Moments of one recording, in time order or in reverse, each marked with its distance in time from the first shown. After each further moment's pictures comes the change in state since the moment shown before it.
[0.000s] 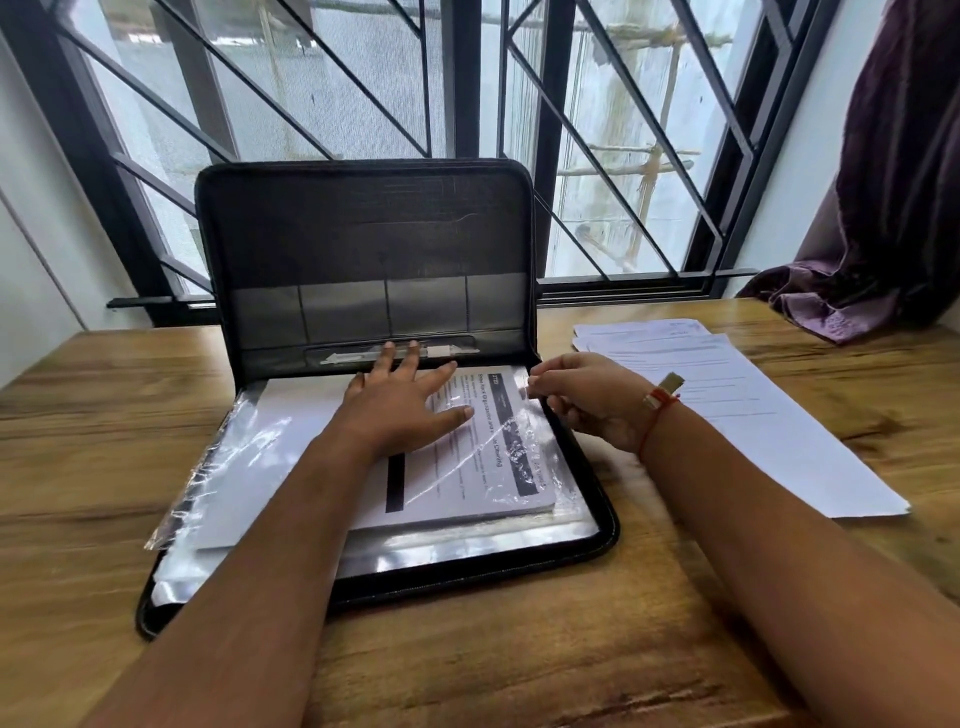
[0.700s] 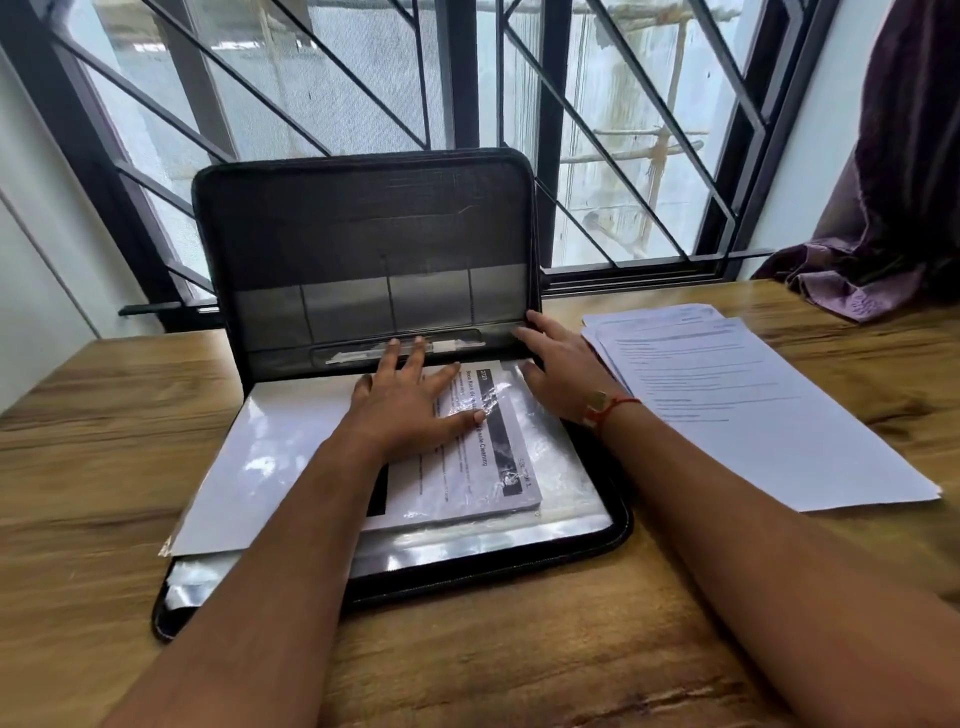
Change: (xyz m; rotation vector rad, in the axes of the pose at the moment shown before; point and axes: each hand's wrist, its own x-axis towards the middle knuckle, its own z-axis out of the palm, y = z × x) left_hand 0.001 0.002 0.004 0.052 -0.012 -0.022; right_hand 0.041 0.015 0.021 -0.912 0.227 -0.575
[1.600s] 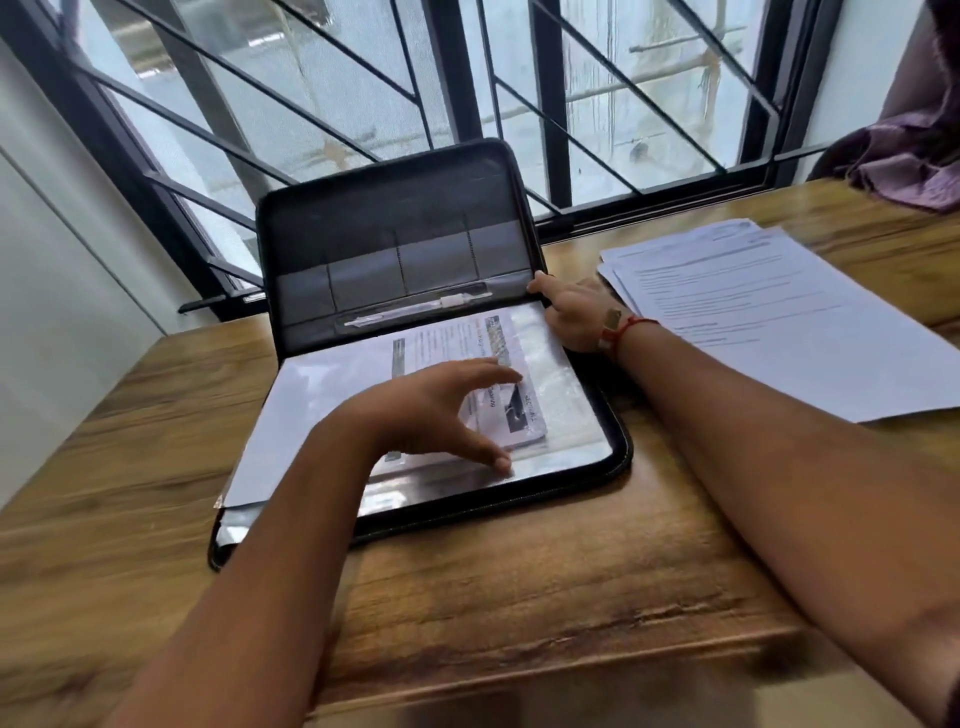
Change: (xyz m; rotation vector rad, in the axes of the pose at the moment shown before) left_hand -0.070 0.048 -0.033 -0.235 -0.316 0.228; right_hand 0.007 0.022 0.000 0.026 -0.152 0.031
